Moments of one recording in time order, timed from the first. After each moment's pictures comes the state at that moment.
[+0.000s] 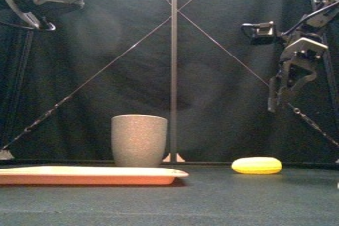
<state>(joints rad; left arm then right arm) 0.05 -1.09 1.19 0.04 -0.18 0.01 -0.25 -0.53 0.92 -0.13 0.57 0.01</state>
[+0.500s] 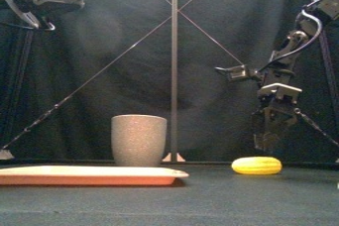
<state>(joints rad) 0.05 -1.09 1.19 0.04 -0.18 0.01 -0.32 -0.17 0.85 -0.17 0.44 0.01</state>
